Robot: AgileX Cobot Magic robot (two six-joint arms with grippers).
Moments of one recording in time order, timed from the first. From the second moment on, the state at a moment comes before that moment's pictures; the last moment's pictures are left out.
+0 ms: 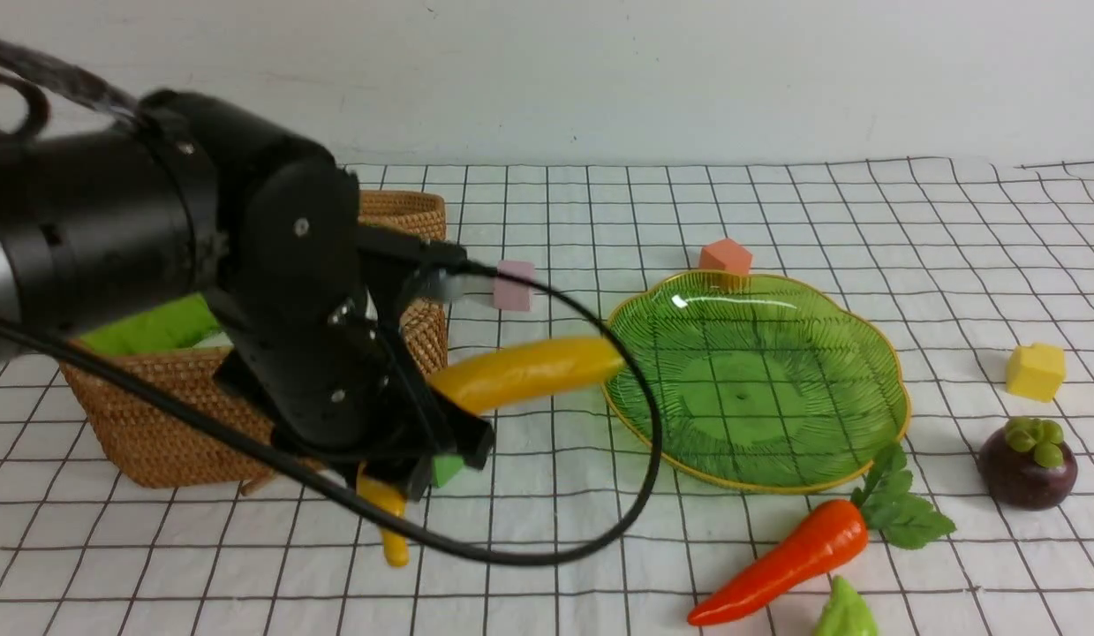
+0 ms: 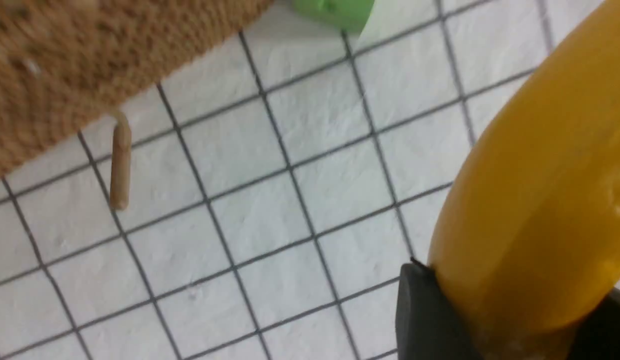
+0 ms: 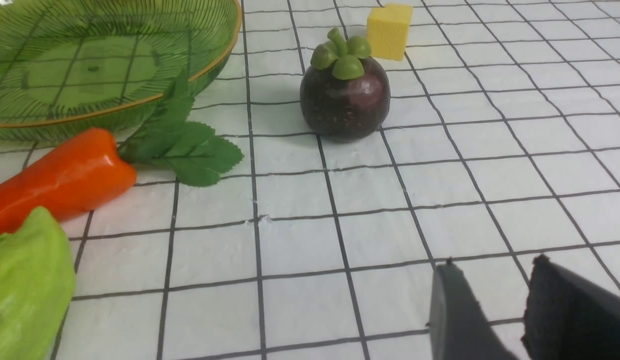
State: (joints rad) right arm -0.04 -0.01 0.00 -0.16 0.45 0.14; left arm -0.58 1.57 -1.29 0.04 1.02 -0.25
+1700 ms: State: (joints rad) right arm -0.04 -0.01 0.00 -0.16 0.45 0.14; left arm -0.64 0.79 -1.08 0.05 1.10 -0.46
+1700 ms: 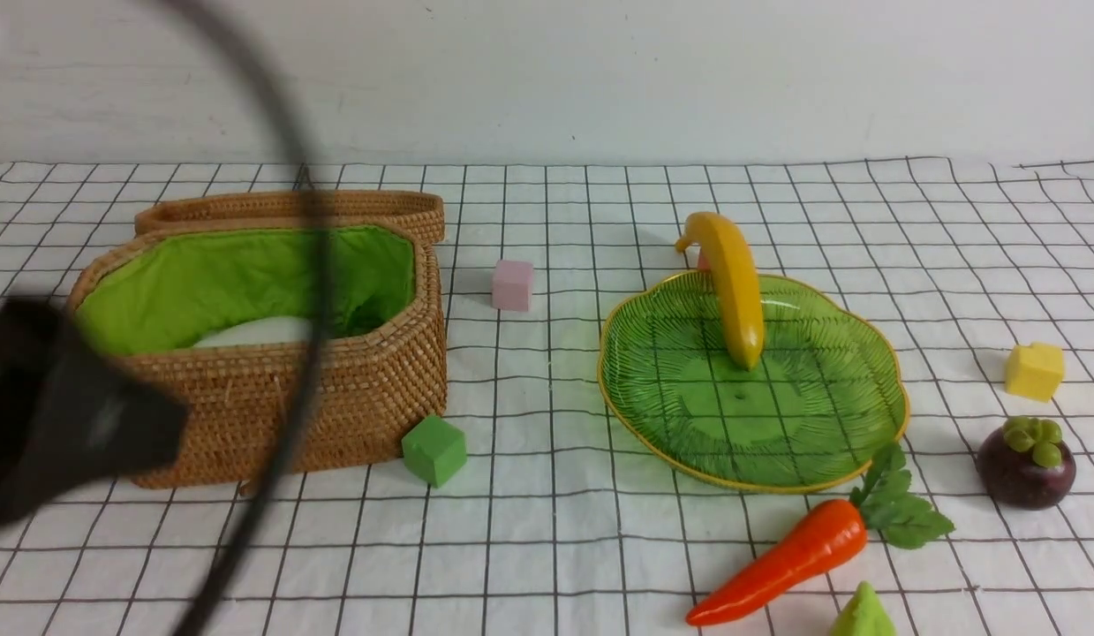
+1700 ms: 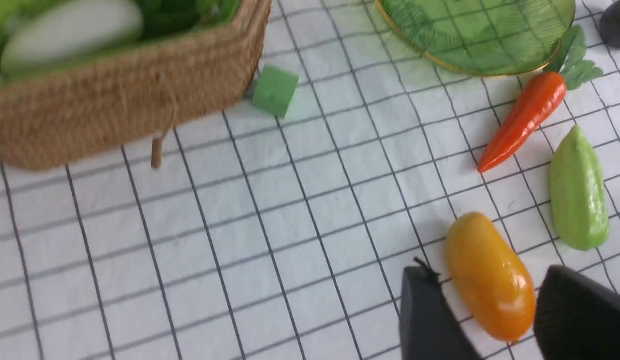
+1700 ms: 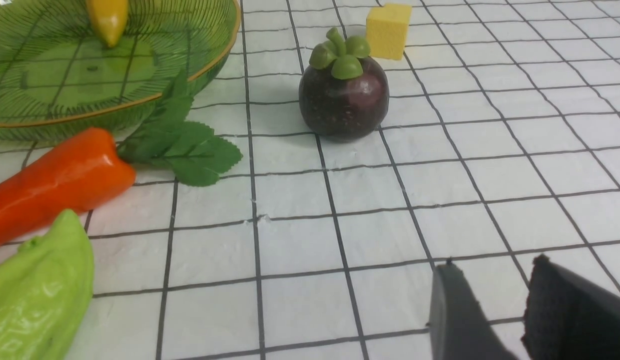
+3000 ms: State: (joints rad) right arm -0.04 -0.01 0.00 -0.16 0.45 0.14; left arm -0.46 -0.02 -0.43 0.17 0.64 -0.58
